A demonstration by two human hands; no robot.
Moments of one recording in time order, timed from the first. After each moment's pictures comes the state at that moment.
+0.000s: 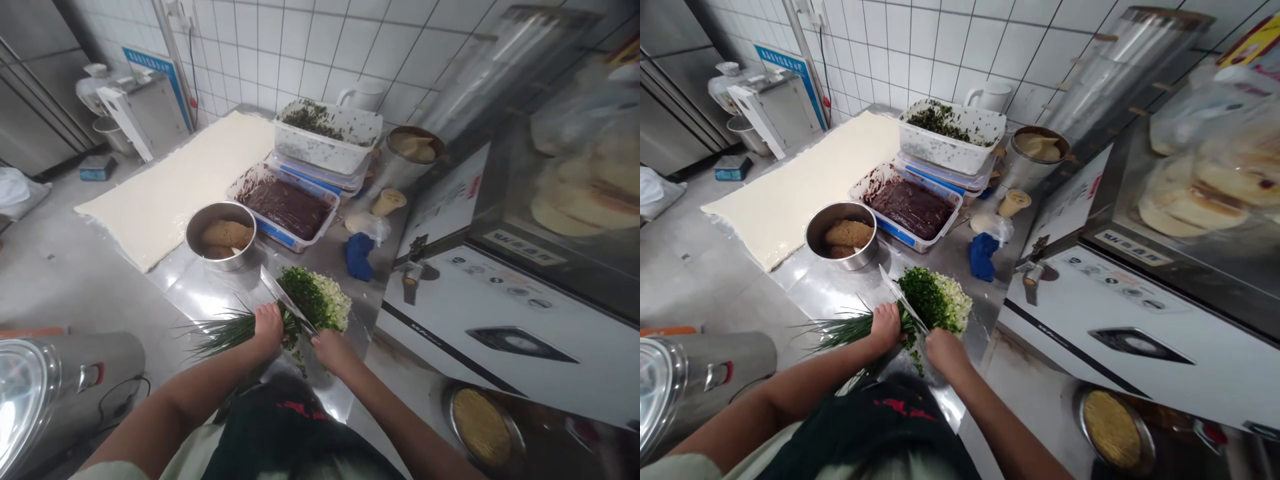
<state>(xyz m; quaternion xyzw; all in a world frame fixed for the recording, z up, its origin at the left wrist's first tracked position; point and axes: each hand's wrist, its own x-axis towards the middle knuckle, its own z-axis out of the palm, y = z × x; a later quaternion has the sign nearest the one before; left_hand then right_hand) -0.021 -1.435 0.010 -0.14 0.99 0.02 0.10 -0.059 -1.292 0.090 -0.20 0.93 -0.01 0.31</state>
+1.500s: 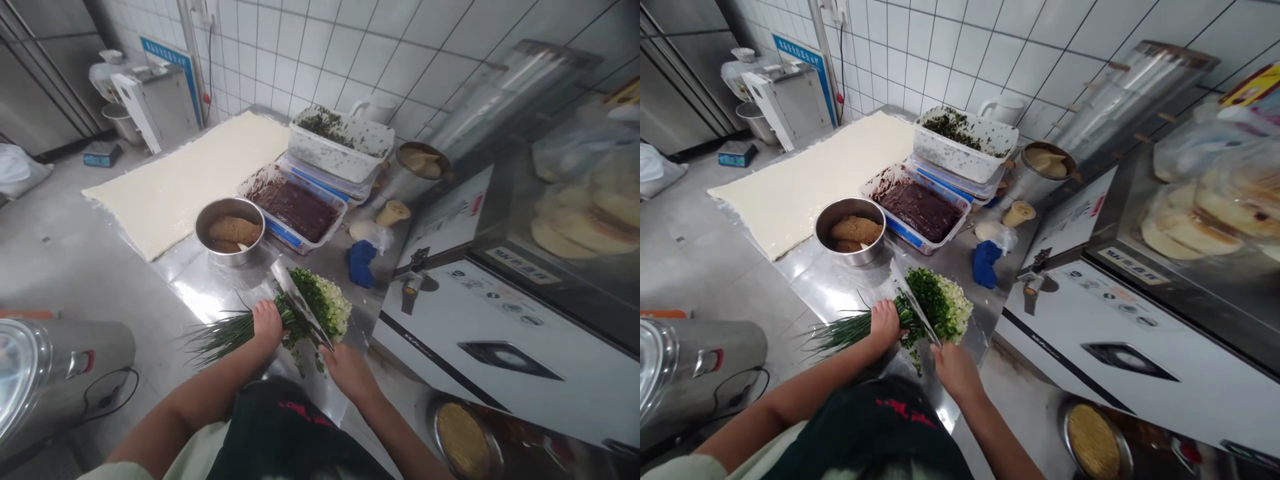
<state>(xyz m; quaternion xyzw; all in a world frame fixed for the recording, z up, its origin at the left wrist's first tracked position) -0.014 -1.440 0.017 -0.21 0.97 0.07 0.06 -0.039 -1.278 0.122 -0.20 0.94 -0.02 0.27</state>
